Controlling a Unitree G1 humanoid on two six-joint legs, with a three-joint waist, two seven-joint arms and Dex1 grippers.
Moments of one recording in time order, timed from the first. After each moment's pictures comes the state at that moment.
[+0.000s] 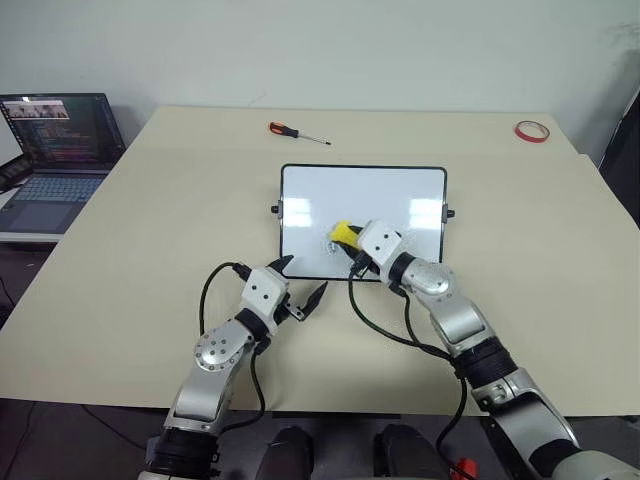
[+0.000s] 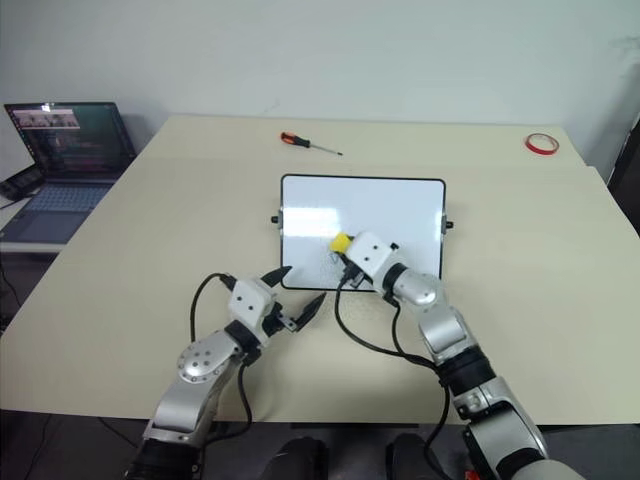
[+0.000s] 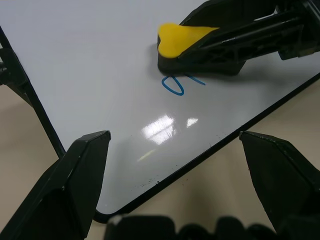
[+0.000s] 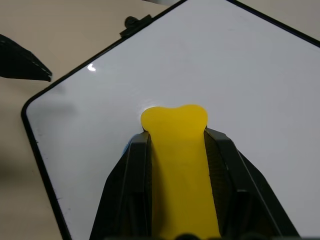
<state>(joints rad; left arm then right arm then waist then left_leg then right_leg) -0.09 0.31 -0.08 -0.04 -0.08 -0.05 -0.49 -0.56 -0.19 0.32 0.24 -0.14 0.05 0.48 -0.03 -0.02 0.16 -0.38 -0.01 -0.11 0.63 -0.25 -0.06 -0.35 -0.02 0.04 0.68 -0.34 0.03</state>
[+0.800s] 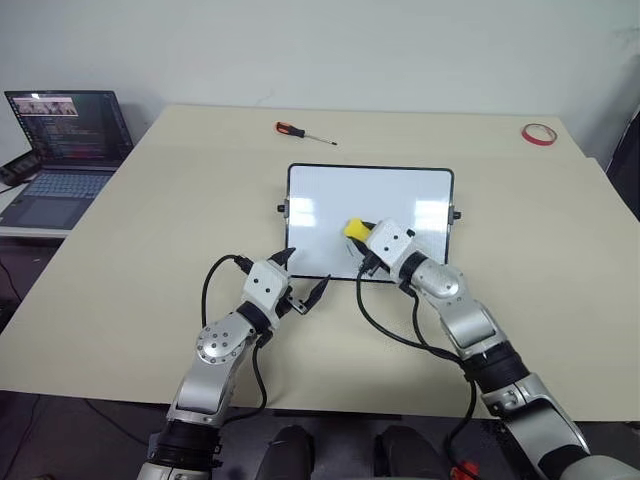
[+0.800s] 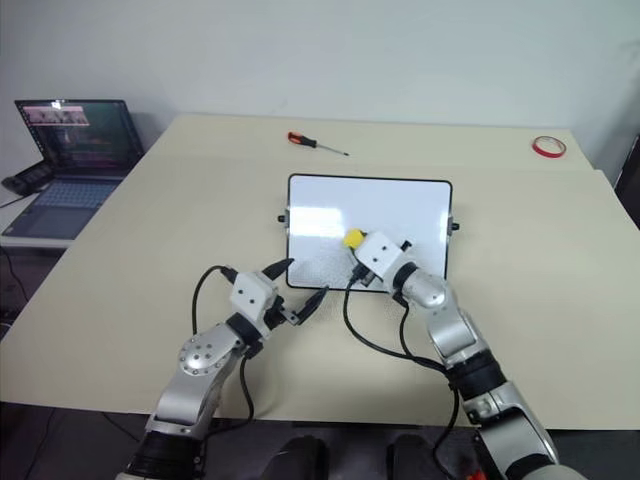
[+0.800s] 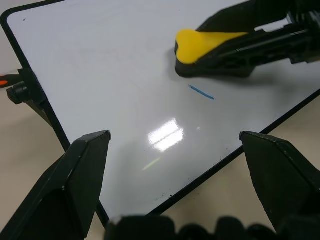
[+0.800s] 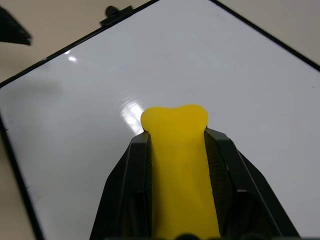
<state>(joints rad) -0.12 0.31 -0.09 -0.04 -0.08 -0.05 -0.50 -0.51 -0.25 0.30 0.16 -0.19 0.07 0.43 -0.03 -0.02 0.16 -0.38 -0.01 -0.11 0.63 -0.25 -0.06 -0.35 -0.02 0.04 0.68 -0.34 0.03</state>
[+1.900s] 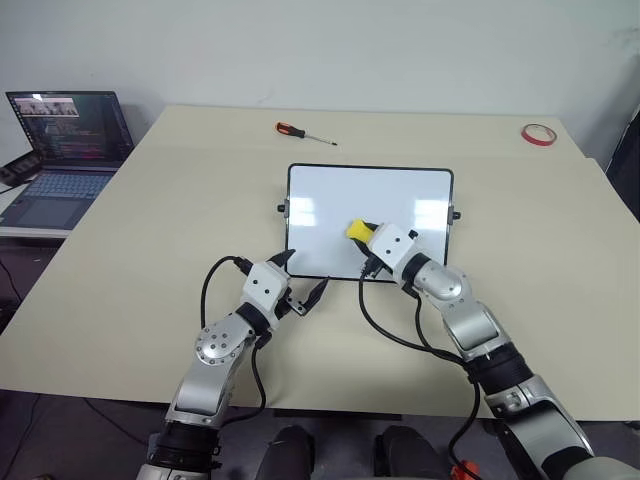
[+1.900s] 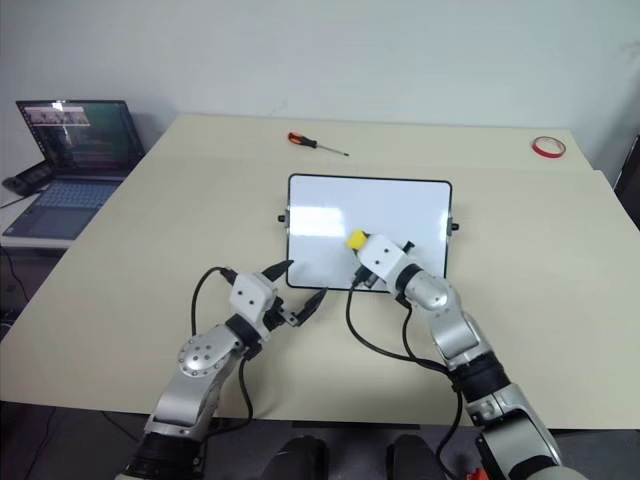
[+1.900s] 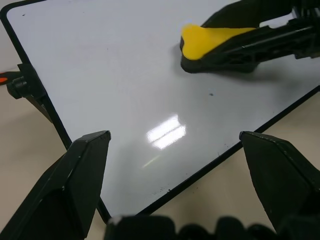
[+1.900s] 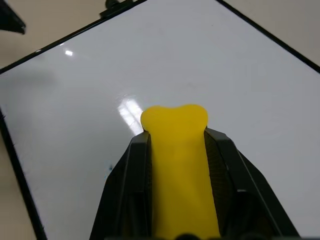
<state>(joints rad) -0.12 0.31 -0.08 -0.04 -0.08 -0.04 -0.50 -0.48 -0.28 0.30 0.14 -0.21 0.05 0.43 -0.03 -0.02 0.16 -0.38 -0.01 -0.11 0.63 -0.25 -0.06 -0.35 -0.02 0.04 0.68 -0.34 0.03</state>
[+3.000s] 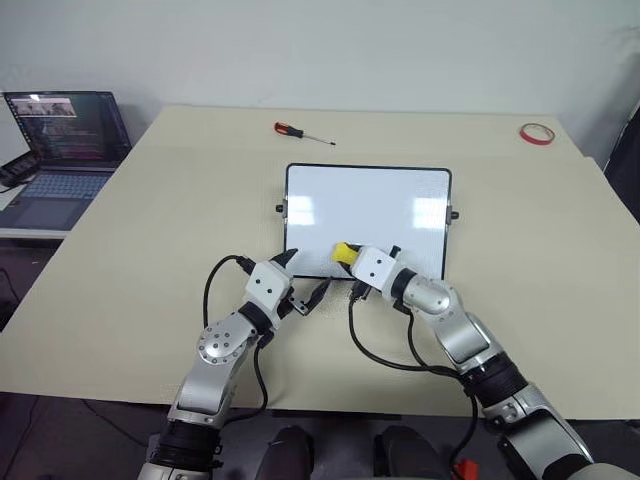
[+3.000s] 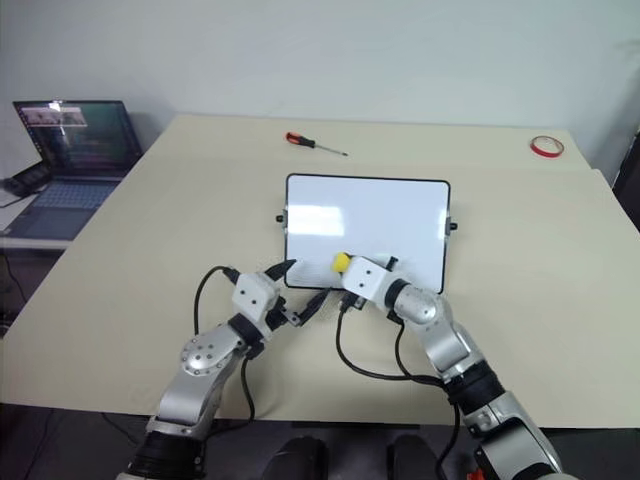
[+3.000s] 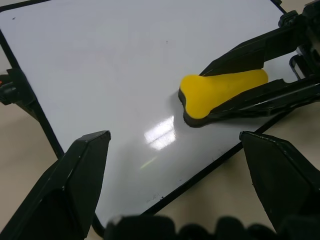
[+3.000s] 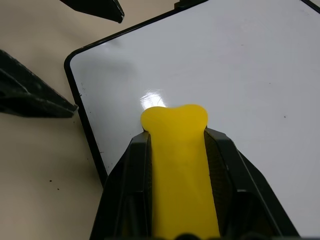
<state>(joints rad) -0.12 0.31 -0.10 -0.04 -0.08 -0.04 -0.50 -0.44 -0.28 0.34 0.08 -0.26 0.06 0.48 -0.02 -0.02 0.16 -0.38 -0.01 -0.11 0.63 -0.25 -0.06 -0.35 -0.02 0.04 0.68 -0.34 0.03</state>
